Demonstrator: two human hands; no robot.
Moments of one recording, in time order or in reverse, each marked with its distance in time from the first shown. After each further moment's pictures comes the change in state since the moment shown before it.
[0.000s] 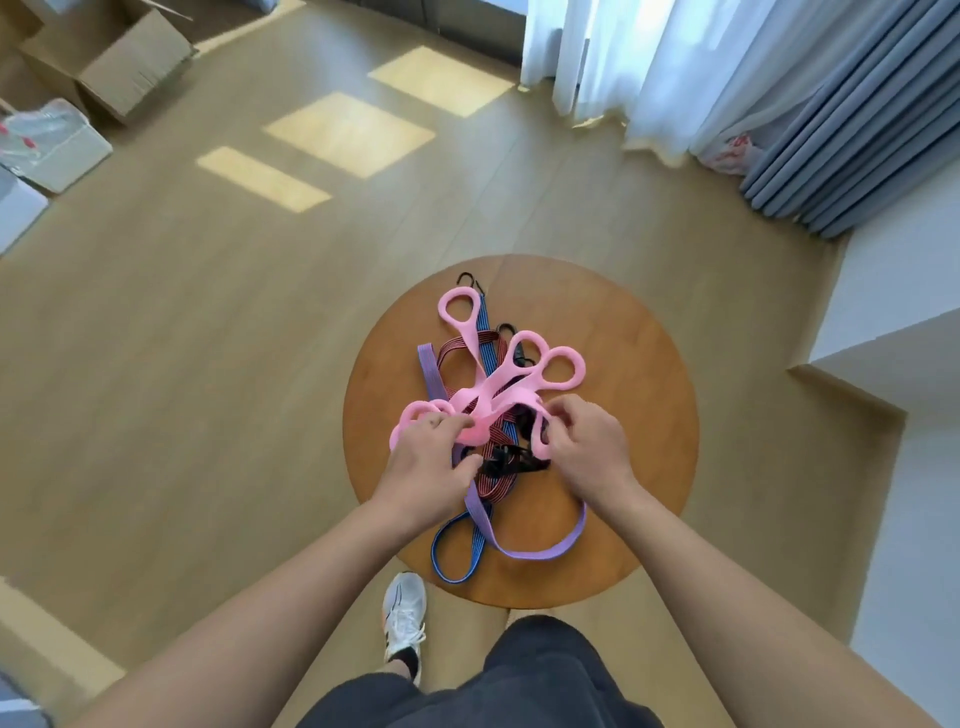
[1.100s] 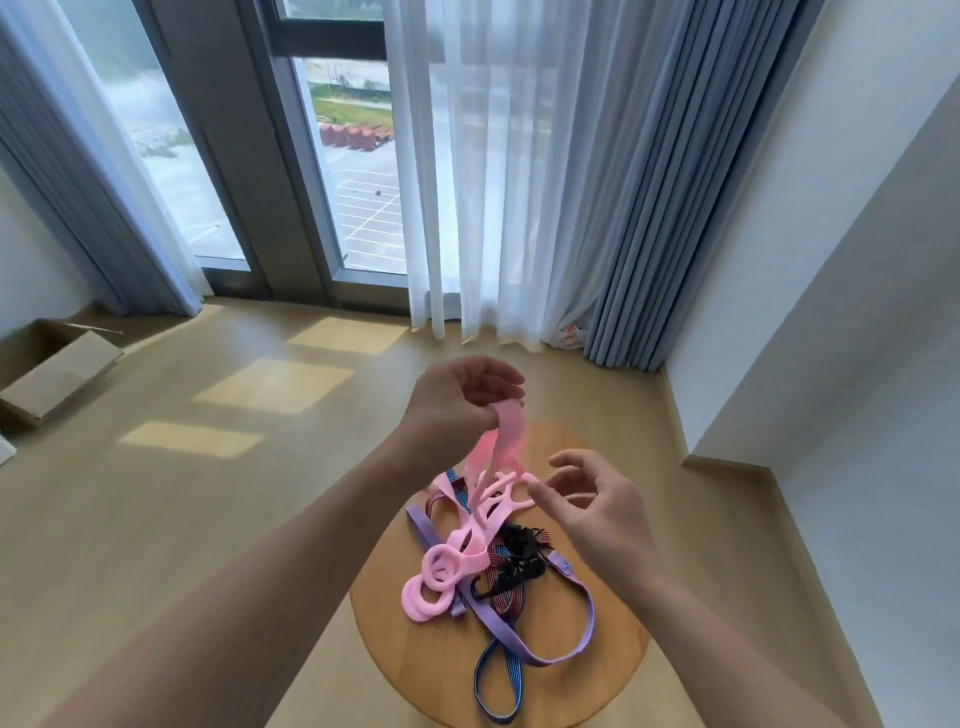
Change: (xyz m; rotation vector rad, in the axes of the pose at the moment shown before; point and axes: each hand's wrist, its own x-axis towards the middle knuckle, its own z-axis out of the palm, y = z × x) left_hand -0.078 0.098 -0.183 -0.668 -0.037 0.692; right_hand -0.160 -0.140 -0.039 0.417 0.533 -0.076
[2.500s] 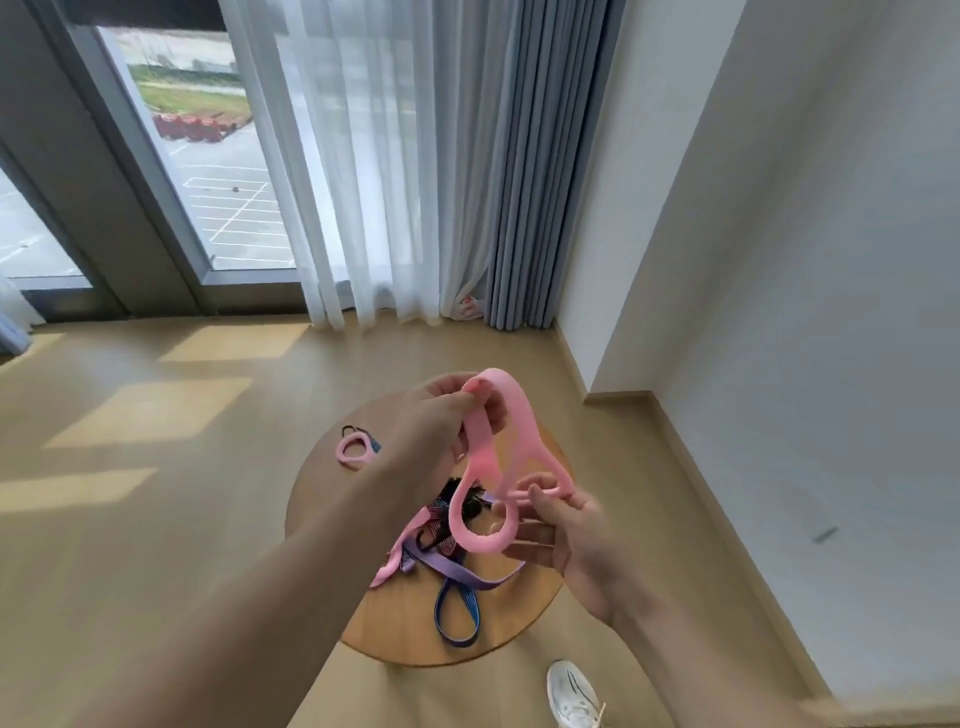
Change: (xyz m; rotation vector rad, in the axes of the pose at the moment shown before) left_hand -0.058 -0.010 0.063 -0.493 -0.134 -0.423; right_hand -0.115 0.019 -0.017 0.711 0.002 0.481
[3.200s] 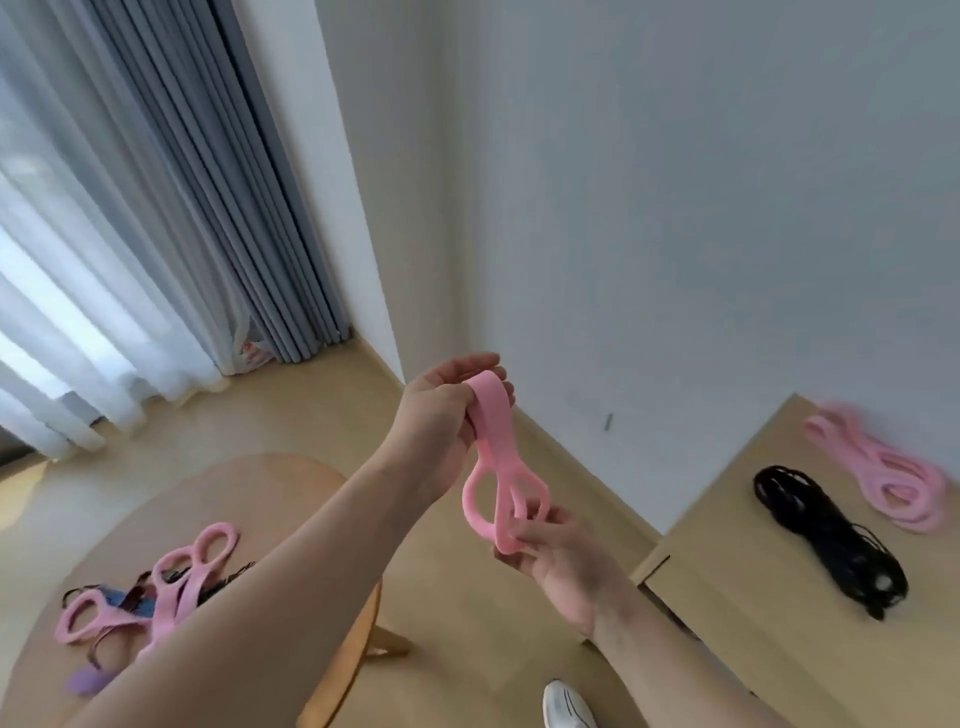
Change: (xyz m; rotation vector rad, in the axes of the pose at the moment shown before) left_hand -0.017 -0.103 0.347 0.107 -0.414 -0.177; right_hand -0.113 -0.016 -0.271 0.464 0.387 -0.088
